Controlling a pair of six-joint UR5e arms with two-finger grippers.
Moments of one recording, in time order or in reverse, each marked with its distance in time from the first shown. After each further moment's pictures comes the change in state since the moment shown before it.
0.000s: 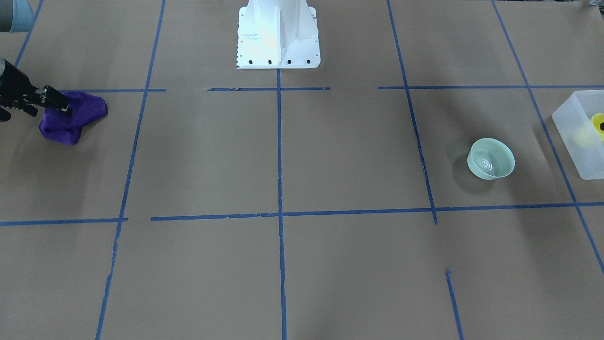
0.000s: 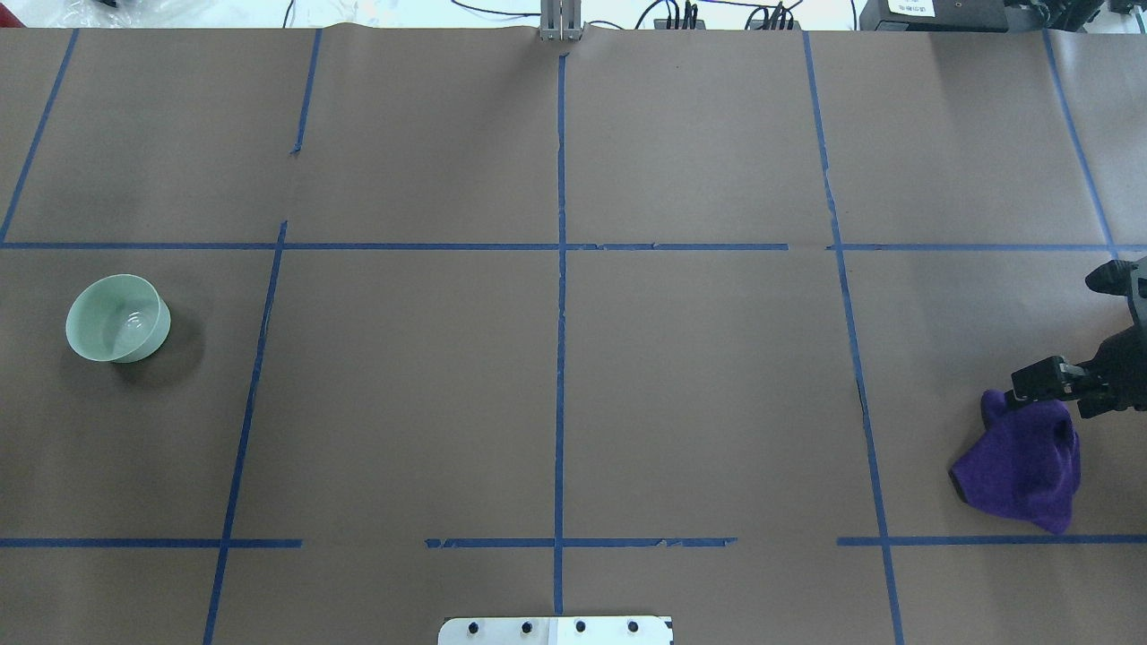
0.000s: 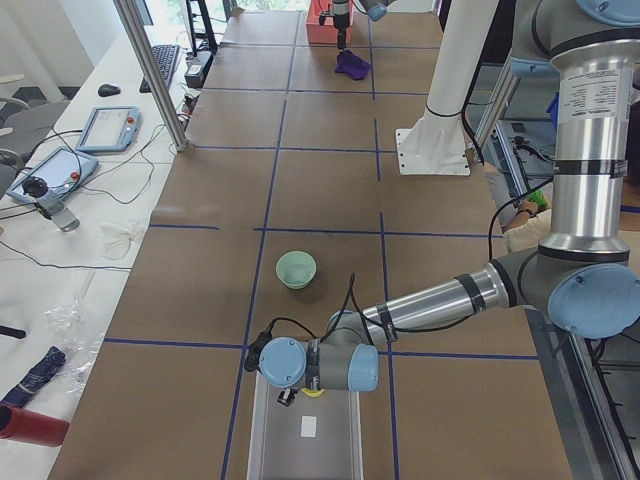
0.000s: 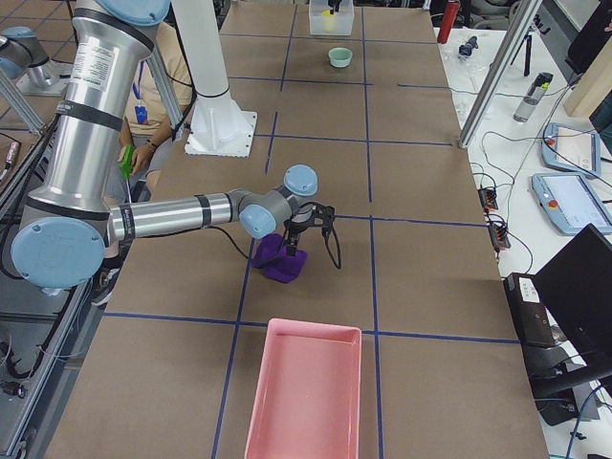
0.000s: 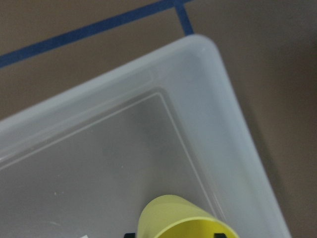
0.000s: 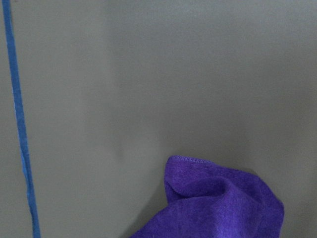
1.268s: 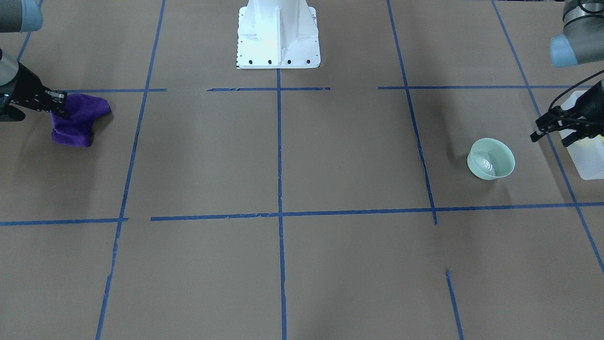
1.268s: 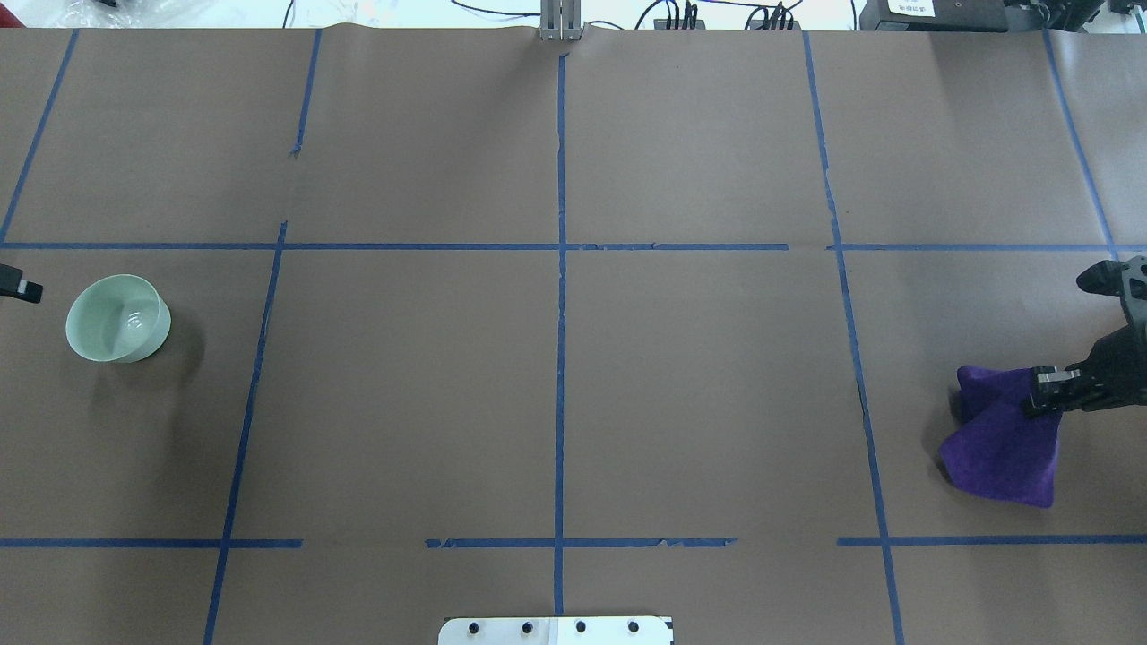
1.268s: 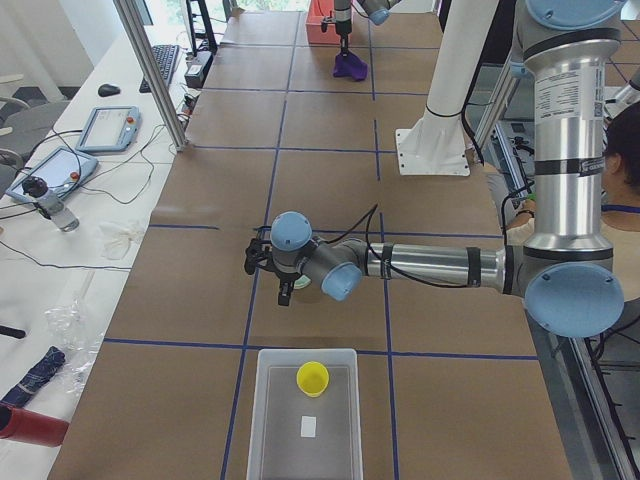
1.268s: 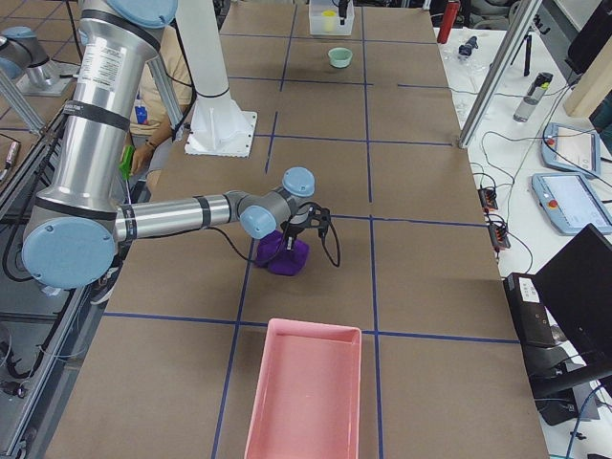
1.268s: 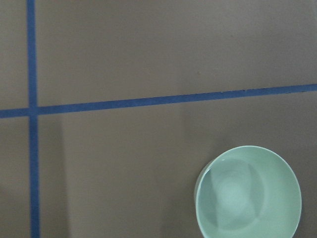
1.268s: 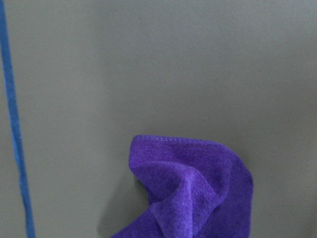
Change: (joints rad) left arm 0.398 0.018 -0.326 -0.317 0.217 -1.091; right arm 0.052 0.009 0.039 -0.008 0.057 -0.010
